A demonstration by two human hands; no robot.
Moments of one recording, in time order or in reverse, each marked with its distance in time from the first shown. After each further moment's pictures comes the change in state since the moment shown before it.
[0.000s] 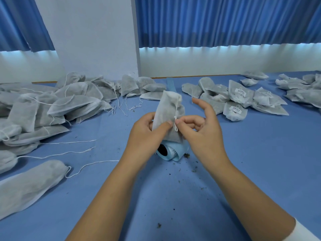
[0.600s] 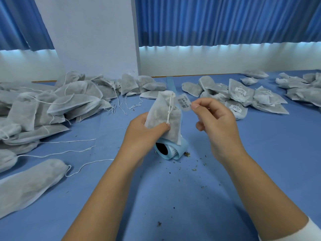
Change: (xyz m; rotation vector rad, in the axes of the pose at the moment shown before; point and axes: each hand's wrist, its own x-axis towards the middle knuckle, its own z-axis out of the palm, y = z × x) left_hand 0.000 0.005 -0.007 0.034 0.013 -0.060; right_hand 0.013 -0.015 -0.024 0.091 -0.016 0.019
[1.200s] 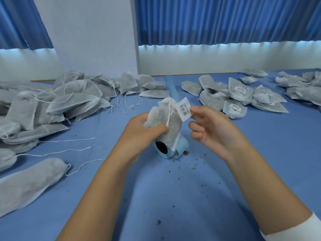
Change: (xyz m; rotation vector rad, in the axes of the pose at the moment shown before) left_hand 0.001 0.002 -0.008 -0.002 -0.126 -0.032; right_hand 0.006 -0.003 -0.010 0.381 -0.290 0.465
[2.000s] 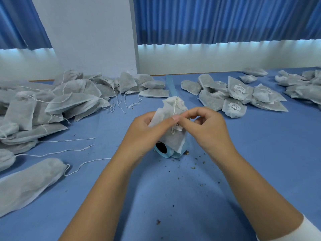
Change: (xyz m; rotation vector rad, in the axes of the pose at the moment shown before) left_hand -0.008 0.005 0.009 0.023 -0.046 0.092; right_hand 0.001 0.018 0.011 -0.699 0.348 -0.384
